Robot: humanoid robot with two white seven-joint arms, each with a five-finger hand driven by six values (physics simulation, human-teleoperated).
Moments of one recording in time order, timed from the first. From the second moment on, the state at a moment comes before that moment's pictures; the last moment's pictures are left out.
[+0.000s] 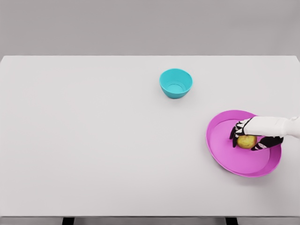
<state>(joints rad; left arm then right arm) 0.04 0.00 -0.18 -0.07 0.21 0.08 -0.11 -0.68 -1.13 1.02 -1.46 0.07 -0.61 0.51</state>
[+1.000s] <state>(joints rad) 0.04 0.00 -0.18 -0.07 0.21 0.08 -0.11 -1.01 -0.78 0.98 -1.31 0.07 -0.61 0.61</state>
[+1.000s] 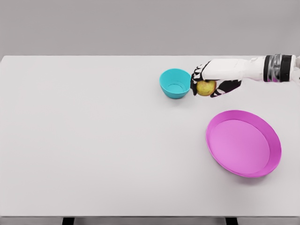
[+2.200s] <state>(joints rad) 0.04 0.00 -0.18 -0.07 0.21 0.08 -0.11 -1.15 -0.40 1.00 -0.79 0.20 -0.61 0.61</state>
